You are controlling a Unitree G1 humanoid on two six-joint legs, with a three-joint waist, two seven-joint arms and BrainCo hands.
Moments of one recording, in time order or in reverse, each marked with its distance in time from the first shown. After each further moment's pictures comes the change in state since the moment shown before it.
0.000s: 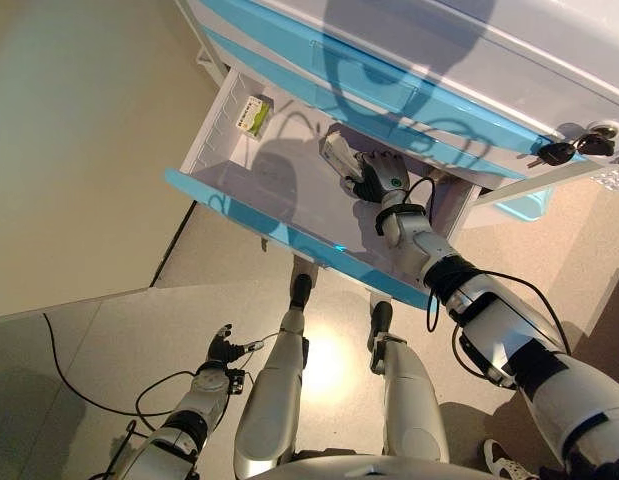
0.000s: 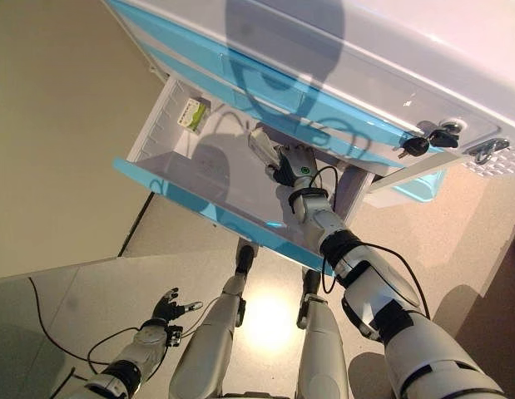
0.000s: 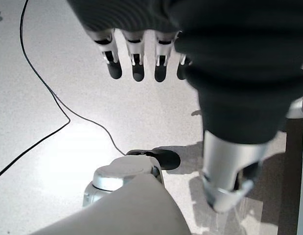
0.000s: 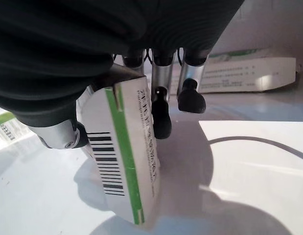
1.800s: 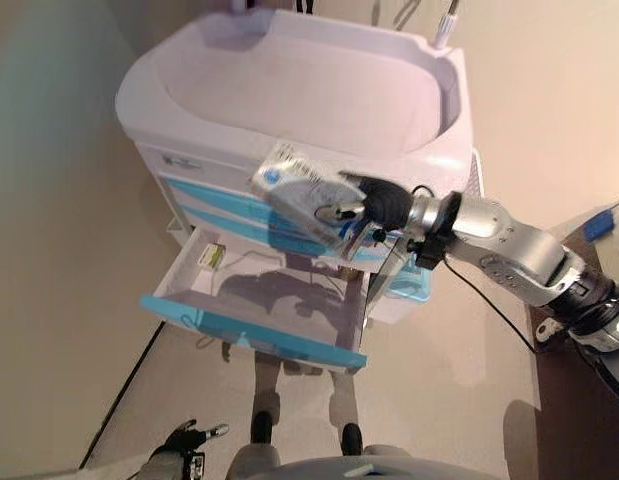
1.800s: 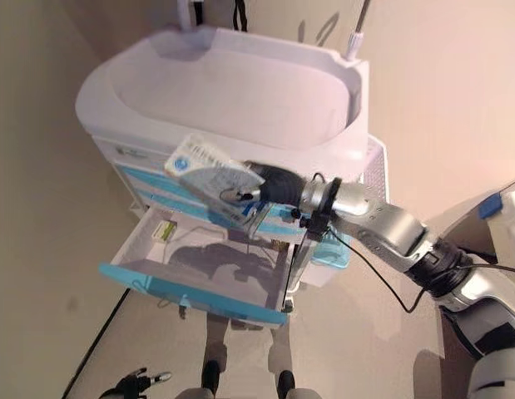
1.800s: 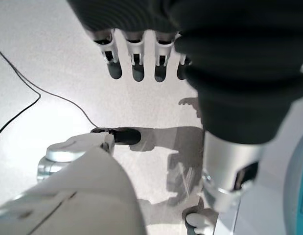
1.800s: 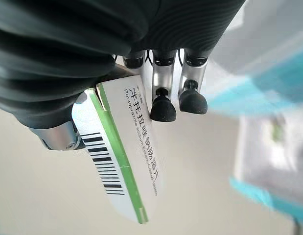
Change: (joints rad) left arm 0.257 0.018 0.273 0.158 0.089 0.094 -0.233; right arm 0.150 -0.677 -0.018 -1.066 1.534 -0.137 0.809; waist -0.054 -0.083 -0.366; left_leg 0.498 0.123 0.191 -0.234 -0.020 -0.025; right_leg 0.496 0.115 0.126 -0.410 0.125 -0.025
